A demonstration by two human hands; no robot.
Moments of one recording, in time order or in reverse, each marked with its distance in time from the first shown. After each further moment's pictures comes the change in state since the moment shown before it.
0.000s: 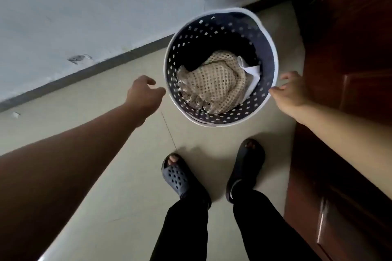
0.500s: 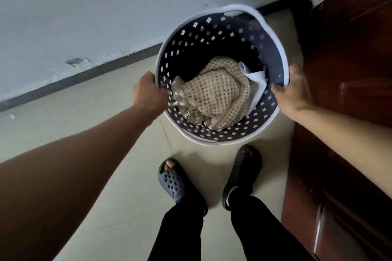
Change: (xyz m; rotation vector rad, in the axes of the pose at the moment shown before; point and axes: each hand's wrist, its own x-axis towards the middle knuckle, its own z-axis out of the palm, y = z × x) left_hand -0.010 0.017 0.017 0.059 0.189 0.144; right_hand 0.003 -0.004 -0.011 0.028 0.141 -0.203
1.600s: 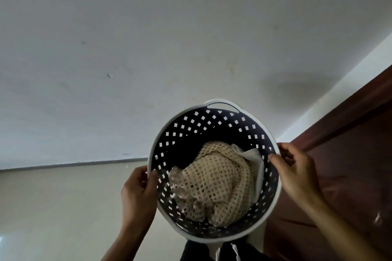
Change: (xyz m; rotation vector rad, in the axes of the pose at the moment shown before) left_hand -0.535 0.118 -0.426 -0.601 0.513 0.163; right_hand -0.412 -0.257 -0.499 0.562 -0.009 -0.537
